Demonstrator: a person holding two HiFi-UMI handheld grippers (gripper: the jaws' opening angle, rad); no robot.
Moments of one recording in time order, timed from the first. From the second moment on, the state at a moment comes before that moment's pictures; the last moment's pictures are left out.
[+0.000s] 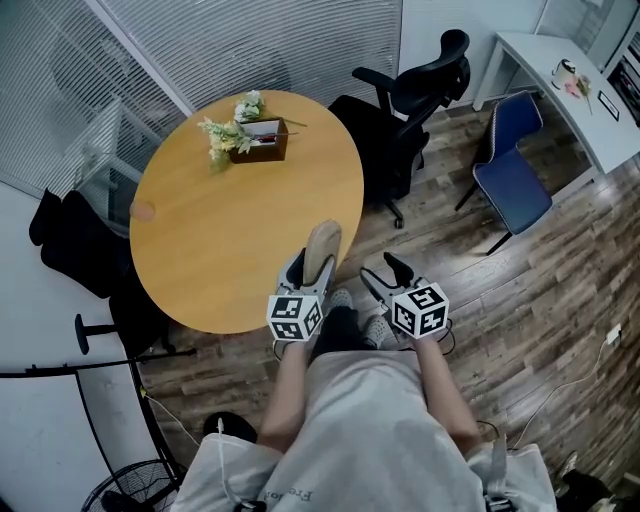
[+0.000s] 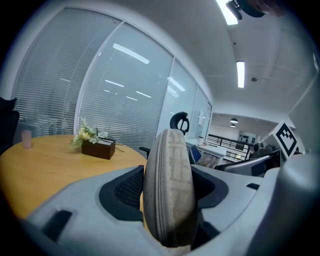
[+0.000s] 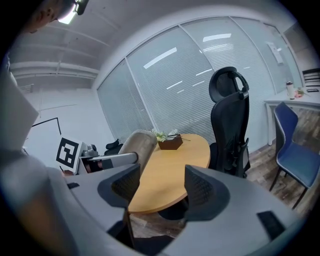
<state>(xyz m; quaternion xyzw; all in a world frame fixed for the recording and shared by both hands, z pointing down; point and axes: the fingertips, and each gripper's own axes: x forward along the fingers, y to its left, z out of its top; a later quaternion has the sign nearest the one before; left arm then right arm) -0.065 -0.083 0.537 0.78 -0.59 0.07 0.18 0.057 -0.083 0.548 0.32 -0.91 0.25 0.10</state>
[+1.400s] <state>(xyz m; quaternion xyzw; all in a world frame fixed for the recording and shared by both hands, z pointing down) -0.062 -0.085 0.541 0.78 -0.59 0.07 0.18 0.052 -0.085 0.549 0.29 -0.92 0.25 0.10</state>
